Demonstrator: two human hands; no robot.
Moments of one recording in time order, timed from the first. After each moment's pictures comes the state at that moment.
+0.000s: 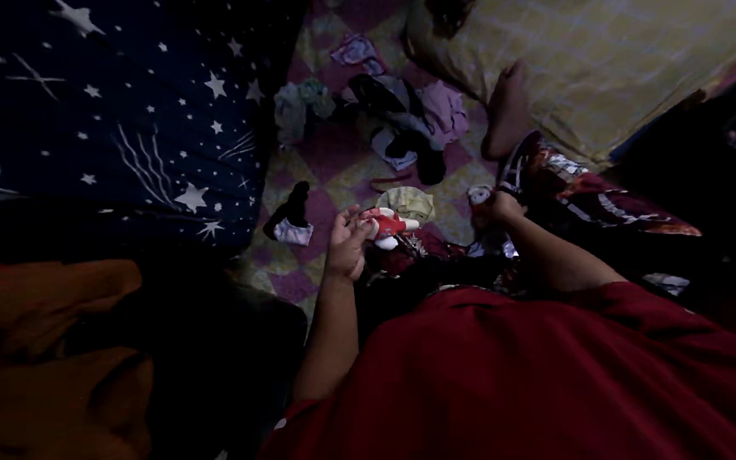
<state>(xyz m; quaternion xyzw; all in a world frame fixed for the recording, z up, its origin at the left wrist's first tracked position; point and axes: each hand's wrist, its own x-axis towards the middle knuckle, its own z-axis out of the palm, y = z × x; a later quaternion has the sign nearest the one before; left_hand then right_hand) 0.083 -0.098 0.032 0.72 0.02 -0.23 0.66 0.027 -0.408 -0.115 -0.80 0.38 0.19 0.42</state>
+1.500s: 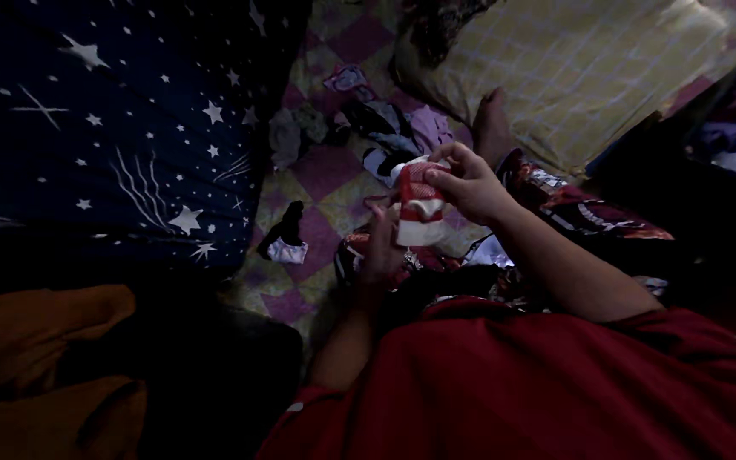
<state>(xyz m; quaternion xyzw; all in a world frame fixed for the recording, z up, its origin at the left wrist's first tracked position) 0.075 -0.150 0.019 0.54 -0.19 -0.29 0.77 0.038 -0.340 0.062 -0.65 0.03 -0.09 0.76</state>
